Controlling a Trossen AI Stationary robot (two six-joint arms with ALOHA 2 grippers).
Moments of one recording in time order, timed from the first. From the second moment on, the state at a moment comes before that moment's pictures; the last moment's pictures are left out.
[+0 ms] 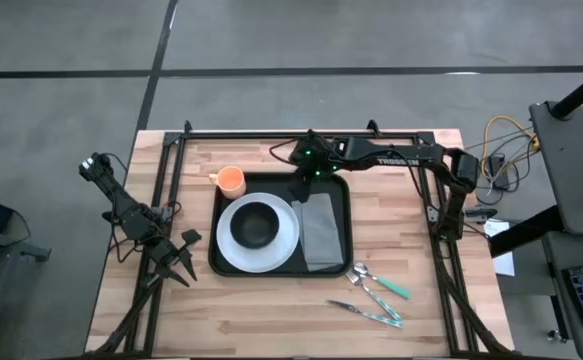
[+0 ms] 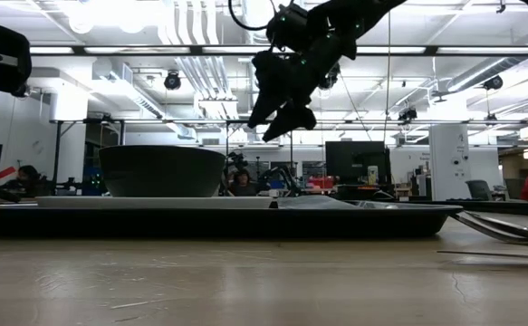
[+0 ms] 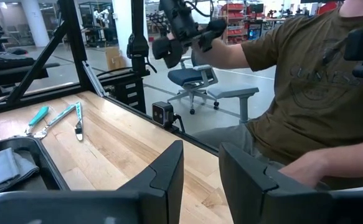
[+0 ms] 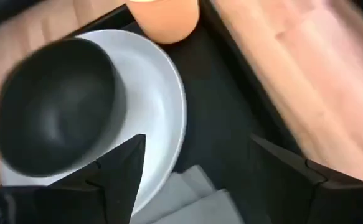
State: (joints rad) left arm -0.78 0.13 0.01 0.02 0.00 0.02; right arm -0.29 1.85 1.45 -0.46 -0.15 0.25
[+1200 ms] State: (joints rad) left arm -0.78 0.13 0.01 0.02 0.00 0.02; right arm 0.02 1.85 1.44 -0.83 -0.13 0.37
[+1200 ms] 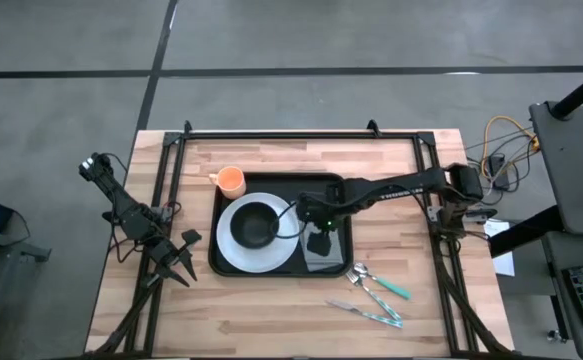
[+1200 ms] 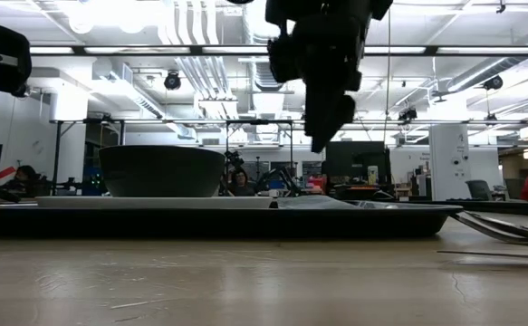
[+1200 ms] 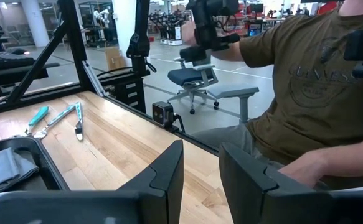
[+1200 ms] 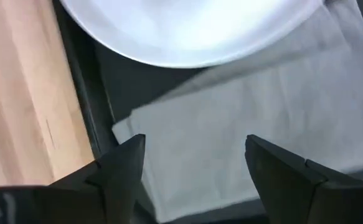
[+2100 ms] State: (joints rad) left arm -0.78 0.13 0.01 0.02 0.00 0.02; right arm -0.05 2.06 1.44 -0.83 -0.07 0.17
